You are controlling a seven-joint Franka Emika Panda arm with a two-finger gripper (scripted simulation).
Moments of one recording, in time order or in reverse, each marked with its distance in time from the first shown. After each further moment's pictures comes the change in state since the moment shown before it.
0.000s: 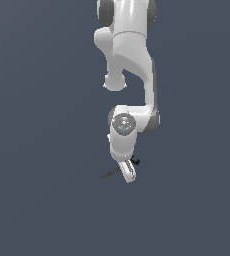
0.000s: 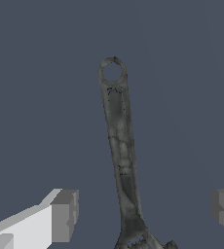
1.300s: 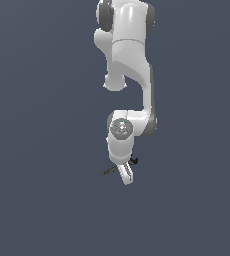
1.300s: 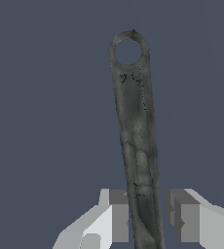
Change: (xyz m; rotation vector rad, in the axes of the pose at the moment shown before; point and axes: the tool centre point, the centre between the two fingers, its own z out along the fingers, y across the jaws) arm 0.006 0.001 0.020 -0.003 0.000 0.005
